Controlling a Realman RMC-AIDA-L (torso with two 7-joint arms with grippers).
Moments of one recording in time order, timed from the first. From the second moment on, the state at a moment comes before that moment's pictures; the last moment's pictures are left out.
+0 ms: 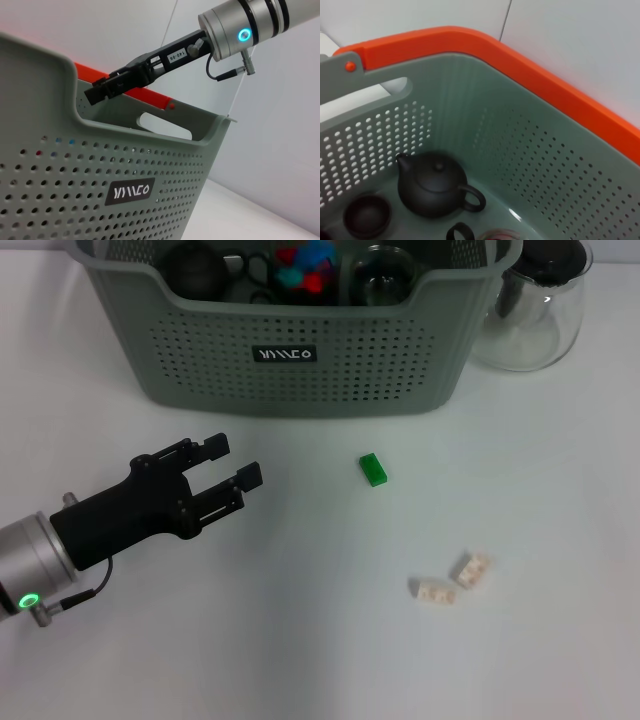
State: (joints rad) left arm -0.37 -2.17 0.24 0.39 2.10 1.60 -1.03; right arm 1.31 2.11 -1.34 -0.52 -2.67 -0.70 2.69
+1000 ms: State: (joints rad) left arm -0.35 -2.17 0.23 0.39 2.10 1.60 -1.03; right arm 0.56 2.08 -1.08 -1.83 -2.18 -1.87 2.49
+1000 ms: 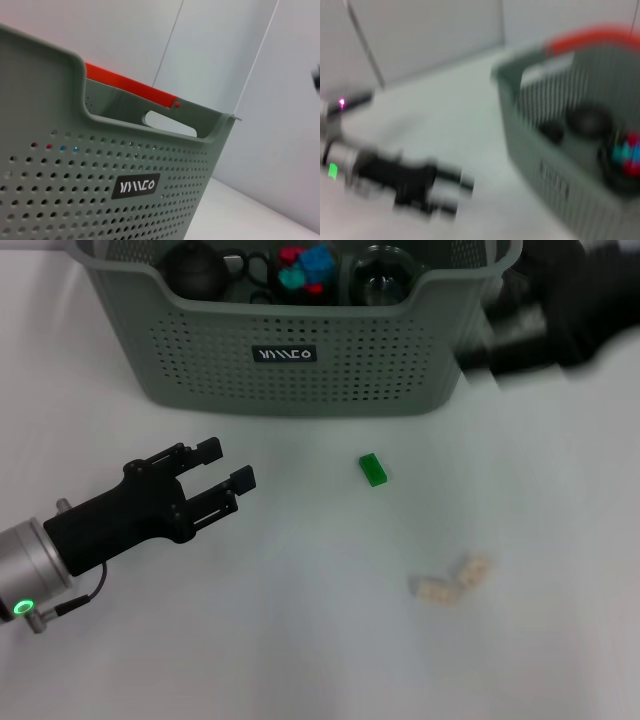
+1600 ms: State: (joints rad) left arm -0.36 -2.17 0.23 0.39 2.10 1.59 -1.03; right arm 0.57 2.10 -1.35 -1.47 -2.44 -1.93 2.16
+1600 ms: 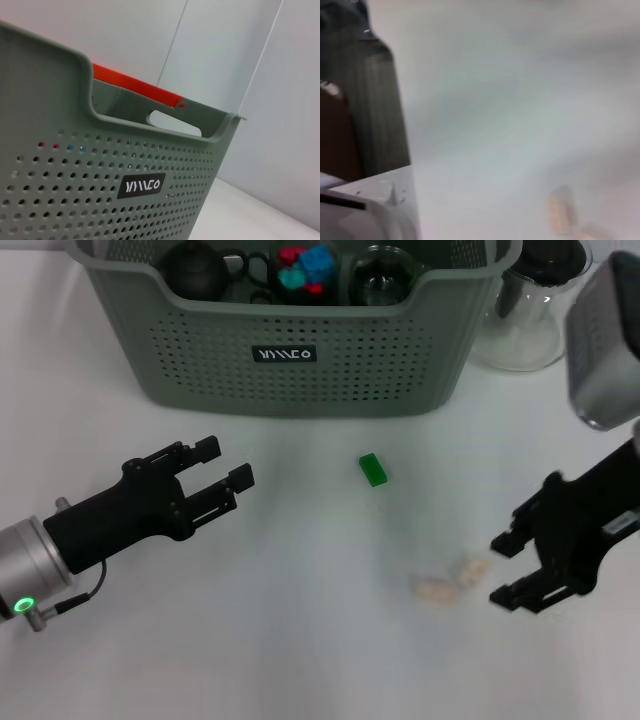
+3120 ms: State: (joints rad) left arm -0.36 -2.17 0.23 0.39 2.10 1.56 -1.03; right arm 0.72 2.10 -1.55 -0.99 -2.42 -1.55 2.14
